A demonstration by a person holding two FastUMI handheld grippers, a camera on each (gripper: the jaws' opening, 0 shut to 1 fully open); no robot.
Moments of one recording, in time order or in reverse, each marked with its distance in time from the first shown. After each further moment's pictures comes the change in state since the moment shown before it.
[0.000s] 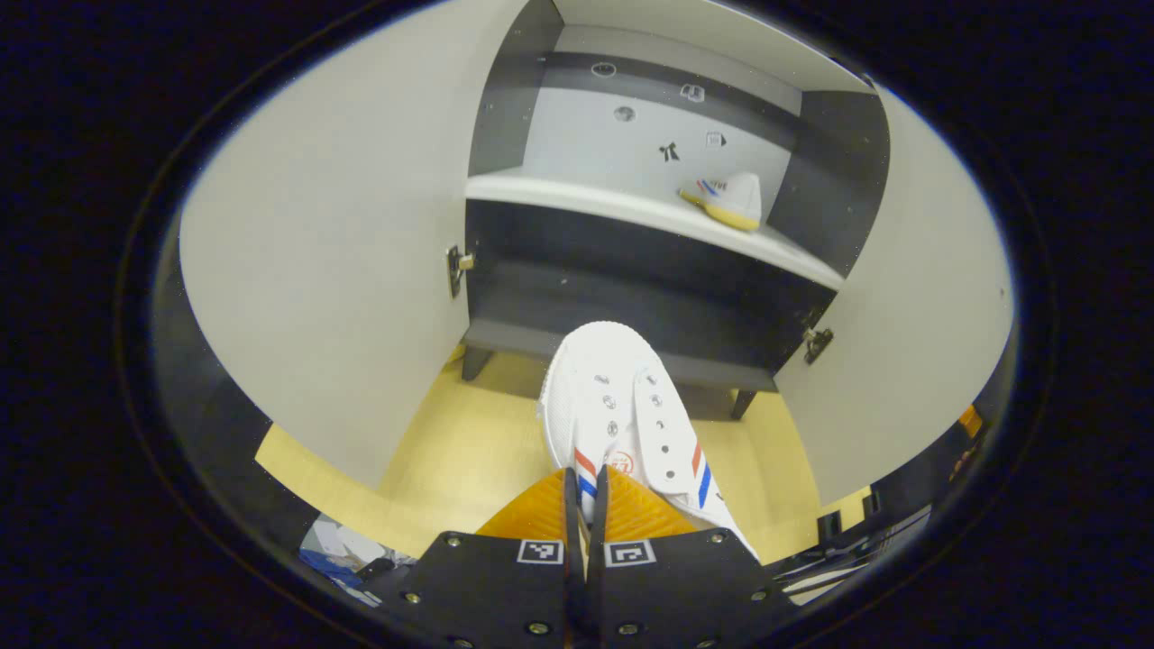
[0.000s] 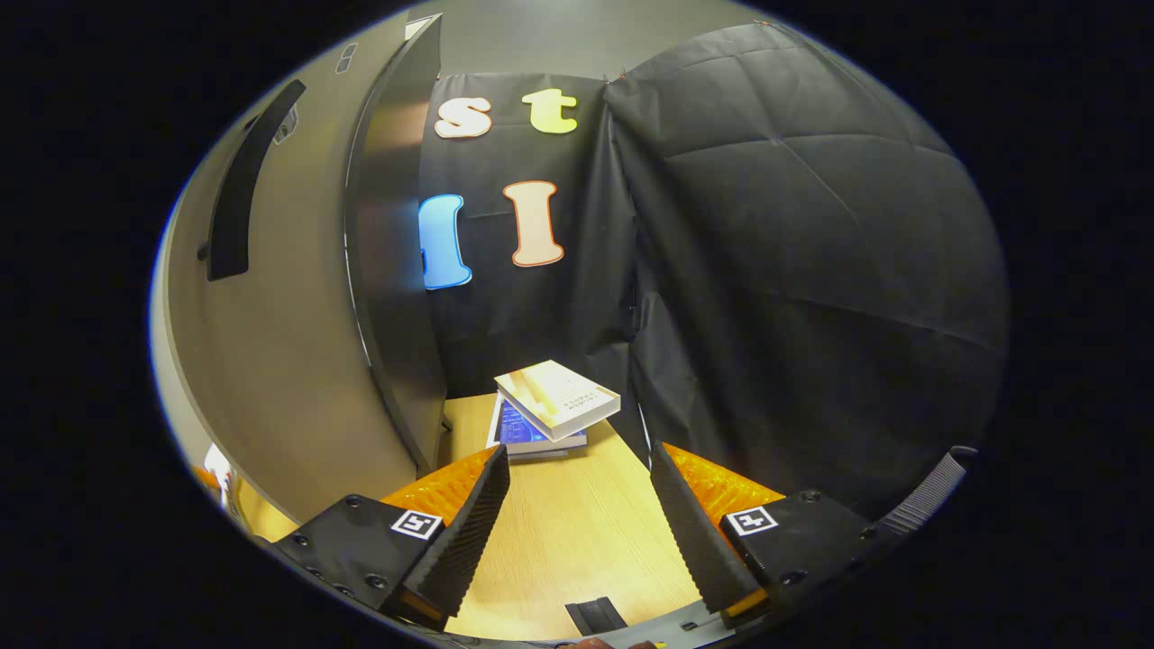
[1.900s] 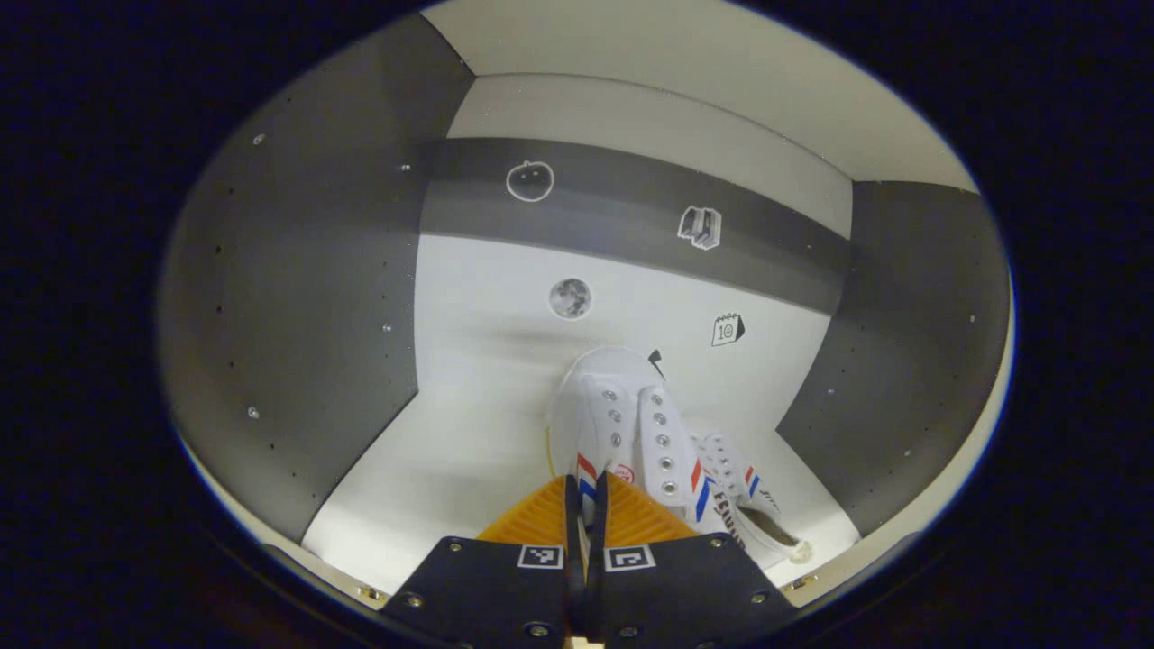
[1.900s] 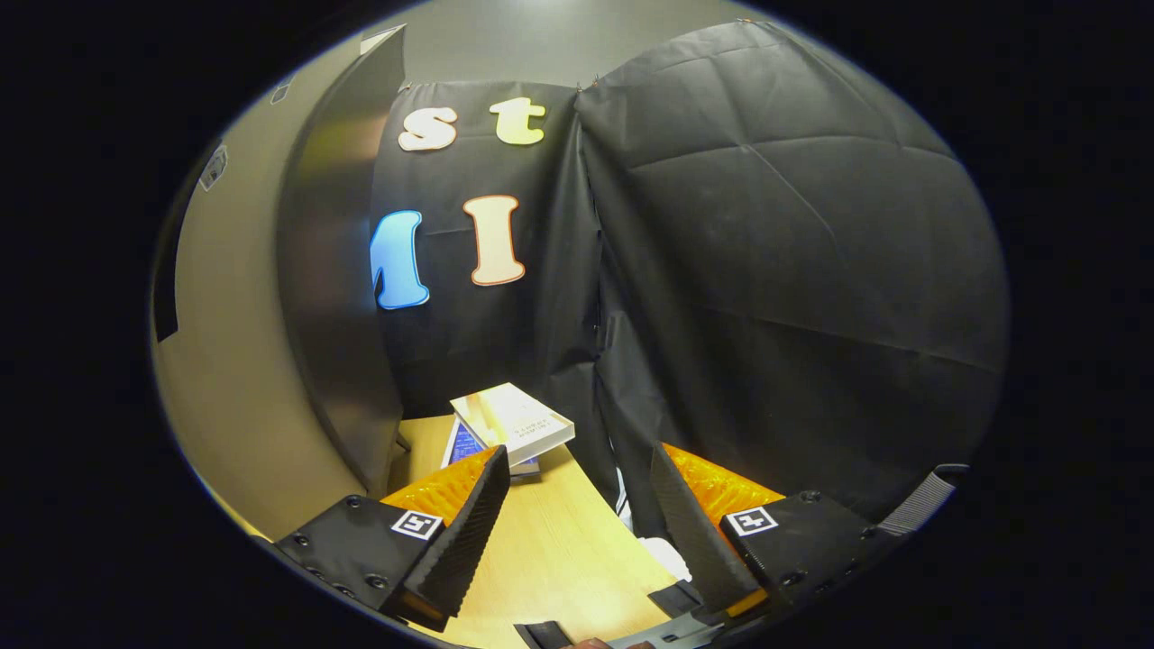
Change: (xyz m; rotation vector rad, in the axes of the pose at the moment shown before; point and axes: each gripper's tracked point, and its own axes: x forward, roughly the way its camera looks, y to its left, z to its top) left arm 0.000 -0.005 0.000 0.068 -0.278 -0.066; right arm 0.021 -0.074 0.032 0.021 -0.033 -0.087
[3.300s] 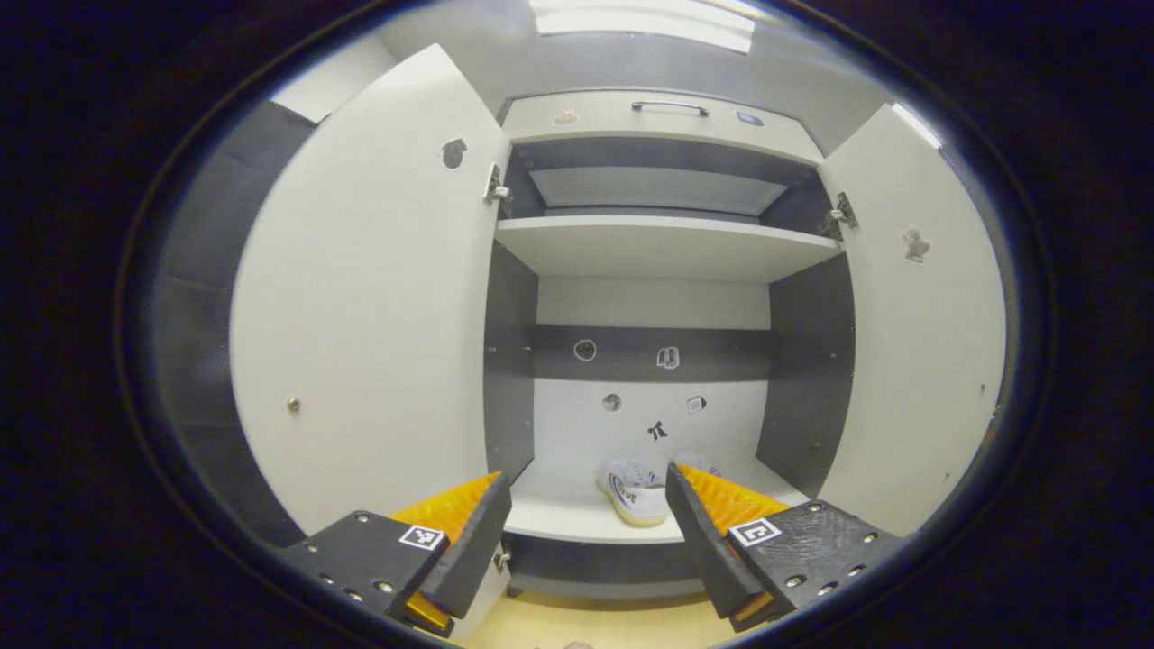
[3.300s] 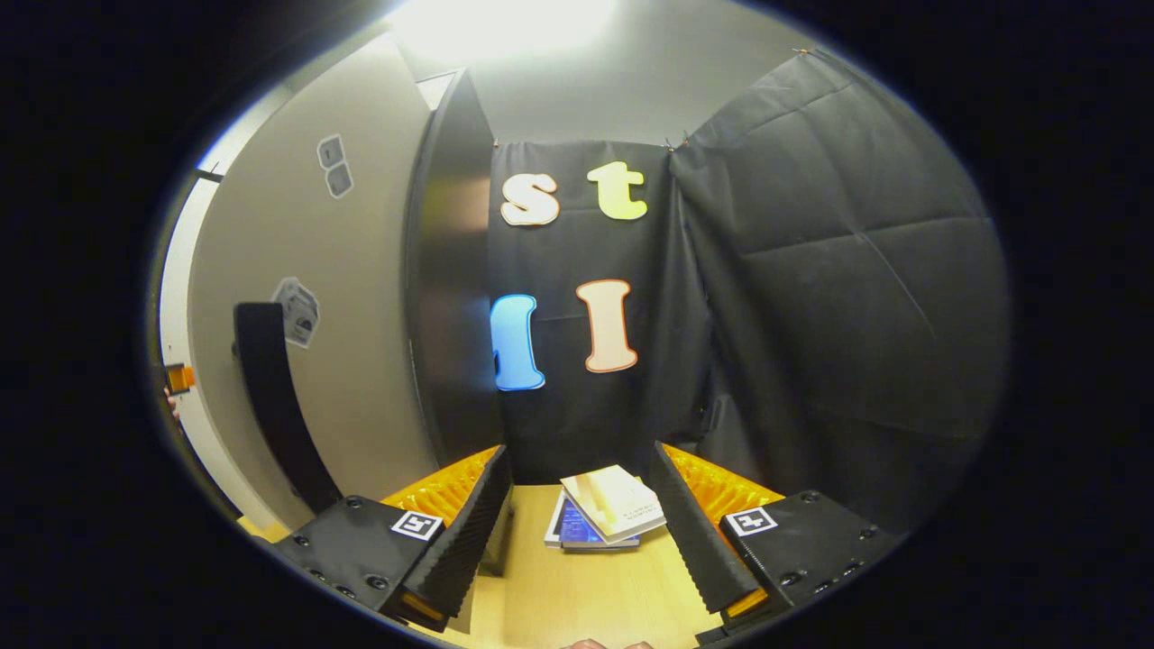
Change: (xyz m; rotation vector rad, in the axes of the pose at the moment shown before) left arm -0.335 0.010 0.009 0.135 -0.403 0.173; right arm -0.050 0.115 0.149 -0.048 -0.208 0.353
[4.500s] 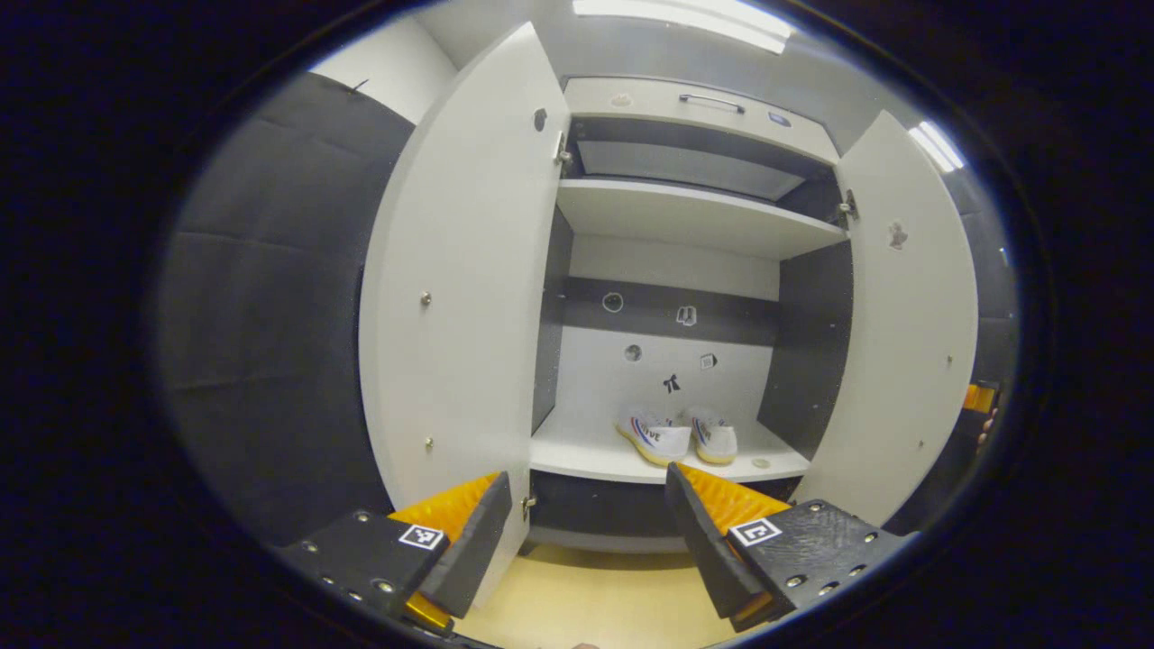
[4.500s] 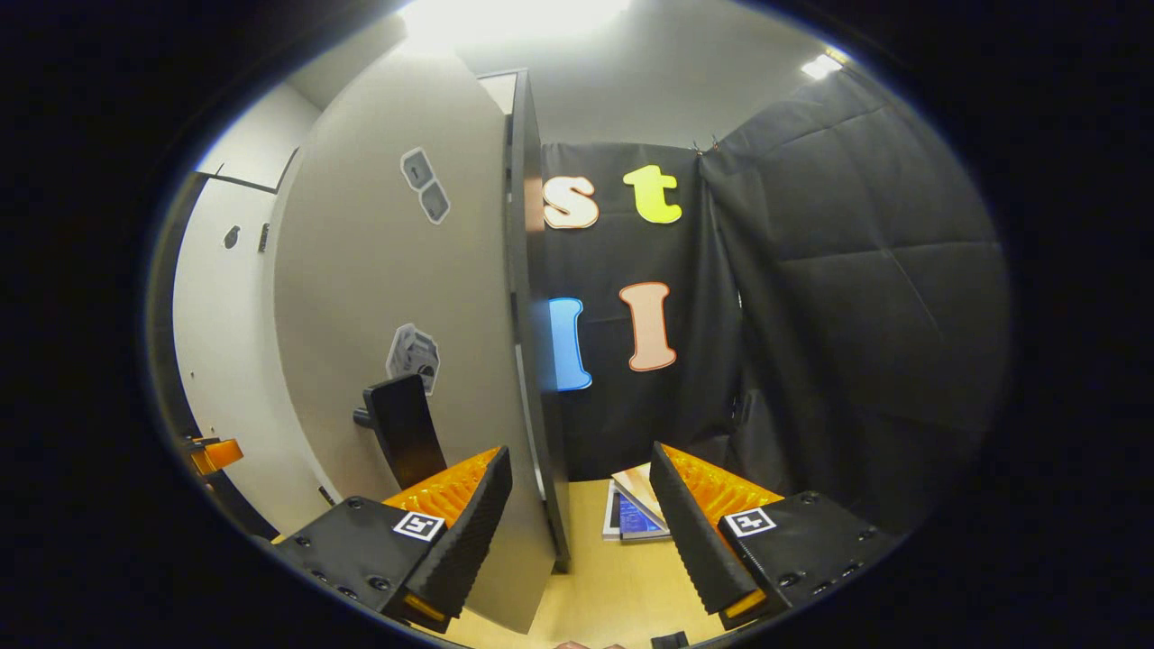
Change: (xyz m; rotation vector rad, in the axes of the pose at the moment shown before) left arm -0.056 0.058 -0.036 -0.090 0.132 -0.007; right arm -0.027 0.124 0.014 0.016 0.041 0.008
